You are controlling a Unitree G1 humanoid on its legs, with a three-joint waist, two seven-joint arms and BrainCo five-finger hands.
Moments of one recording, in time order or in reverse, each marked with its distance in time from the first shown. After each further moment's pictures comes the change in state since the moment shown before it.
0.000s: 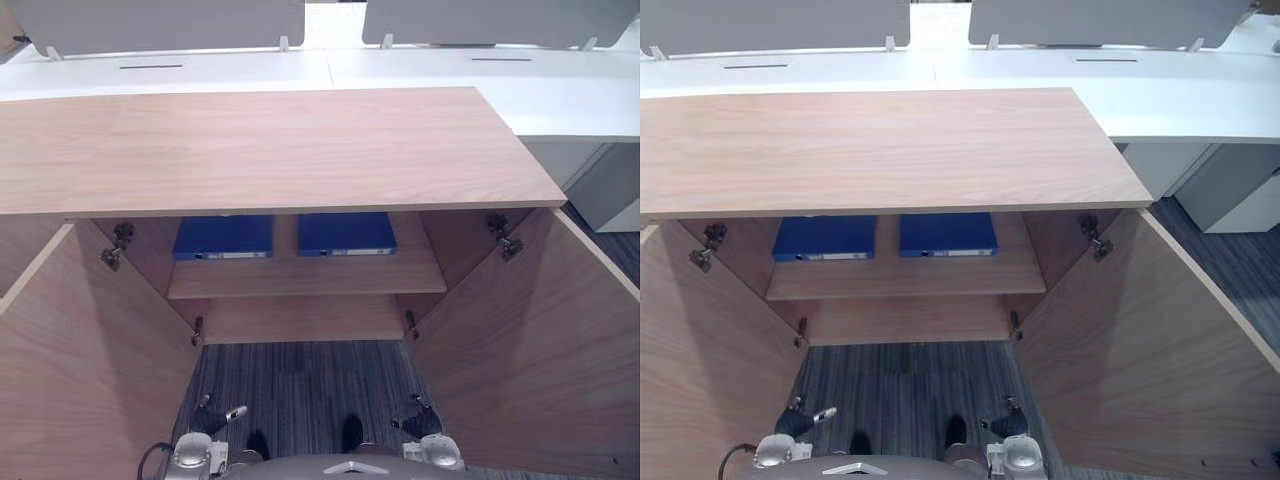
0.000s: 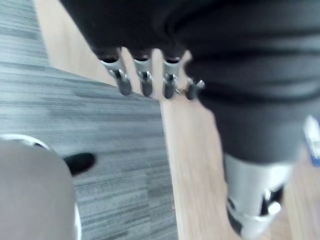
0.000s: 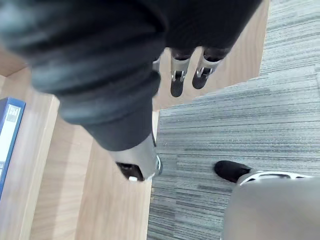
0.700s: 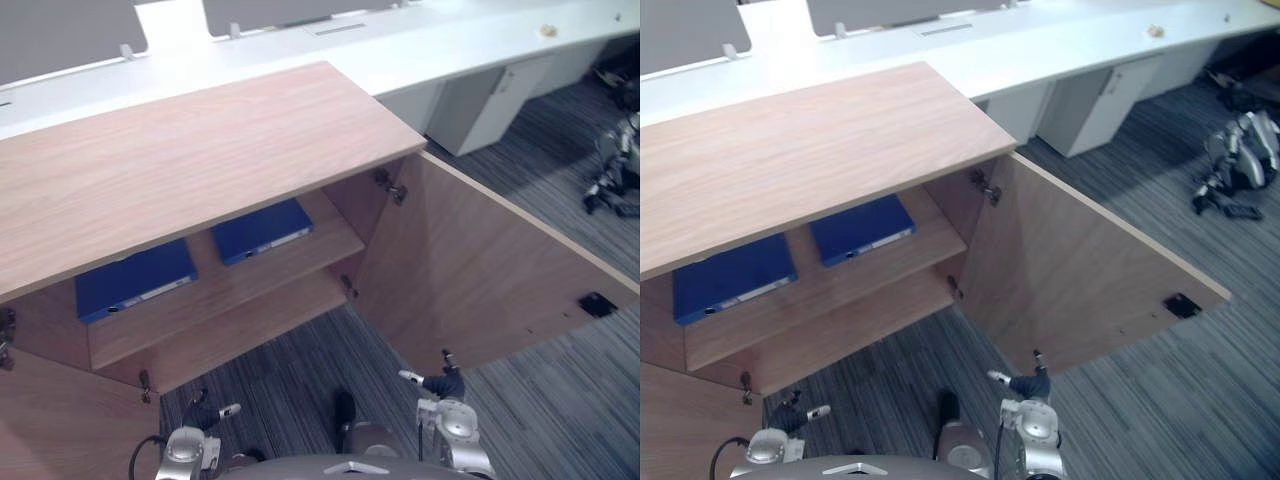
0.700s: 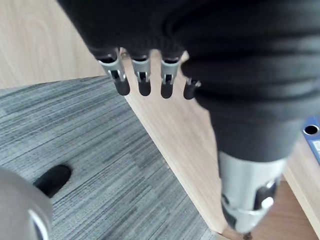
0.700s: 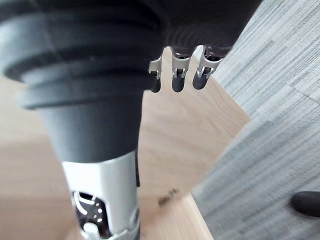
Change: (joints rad) left arm -0.032 0.042 0.001 0.013 0.031 0.005 -0.009; right arm 0.035 0.048 -0.166 -0.407 0.091 -0.006 -0.061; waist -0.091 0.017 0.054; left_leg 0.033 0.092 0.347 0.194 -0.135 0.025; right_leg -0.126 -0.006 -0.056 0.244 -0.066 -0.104
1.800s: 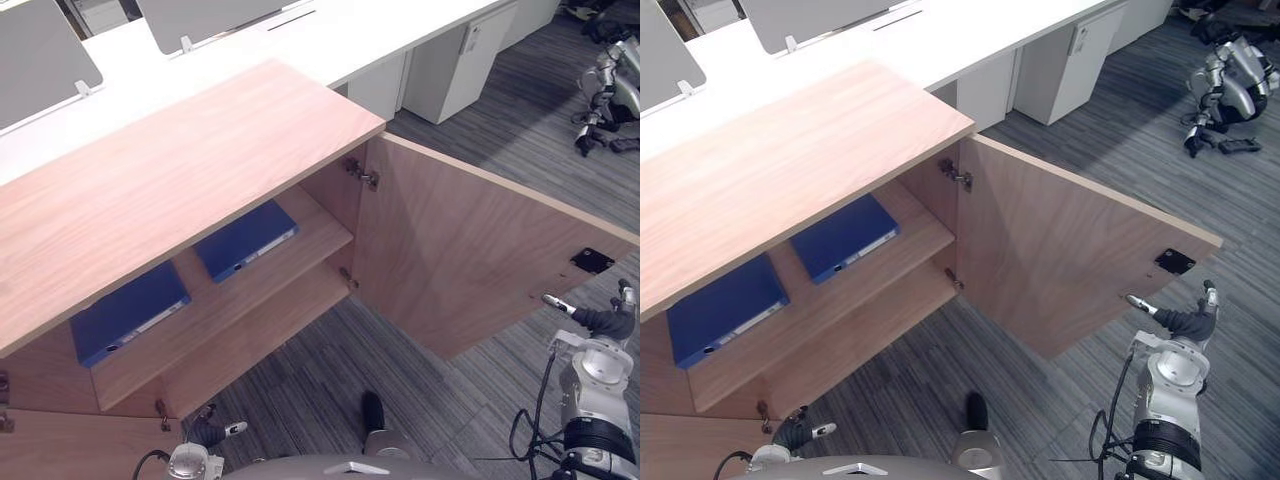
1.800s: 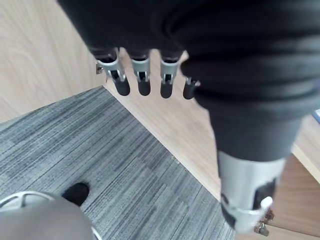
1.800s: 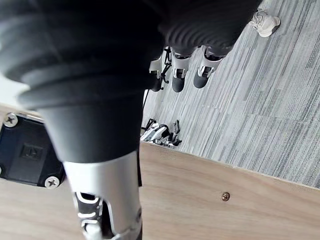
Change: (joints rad) left arm 0.075 -0.012 -0.036 -0.020 0.017 0.001 -0.050; right arm -0.238 -0.495 -0.217 0.067 0.241 -0.041 -0.010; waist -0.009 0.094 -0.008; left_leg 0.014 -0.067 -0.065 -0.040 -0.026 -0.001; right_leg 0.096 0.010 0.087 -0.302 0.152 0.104
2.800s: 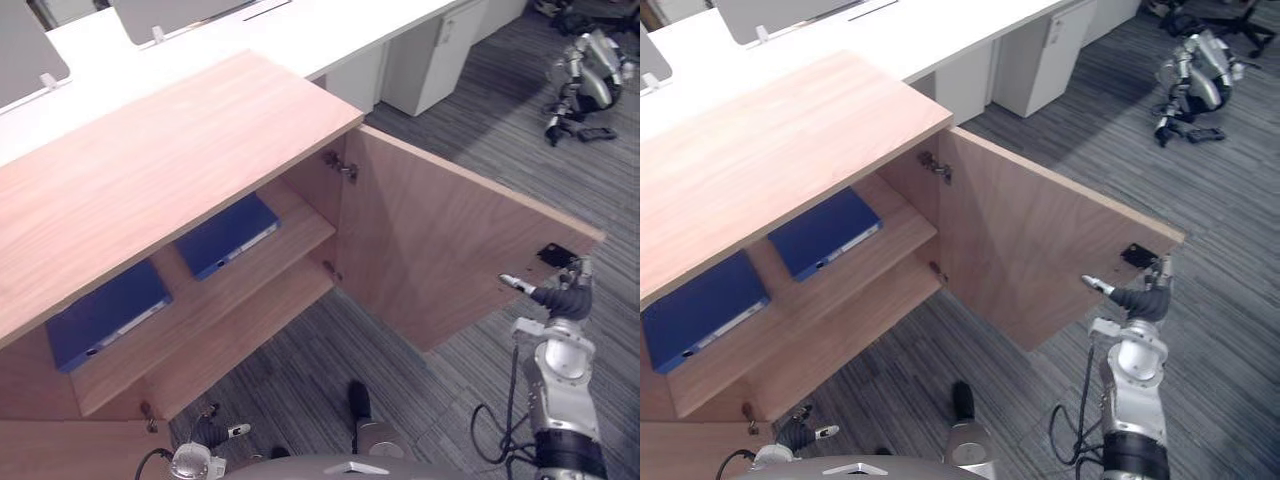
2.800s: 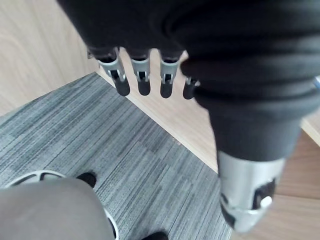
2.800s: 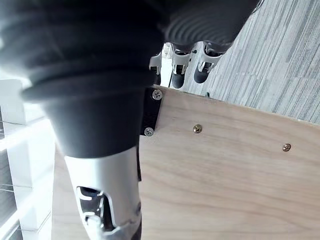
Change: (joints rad) left arm 0.000 0.003 -0.033 0.003 0.023 -0.004 0.001; right arm 0.177 0.193 0.163 -0.487 -0.017 -0.004 0.030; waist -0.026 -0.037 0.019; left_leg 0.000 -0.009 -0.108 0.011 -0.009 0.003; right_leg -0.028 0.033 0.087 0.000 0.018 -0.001
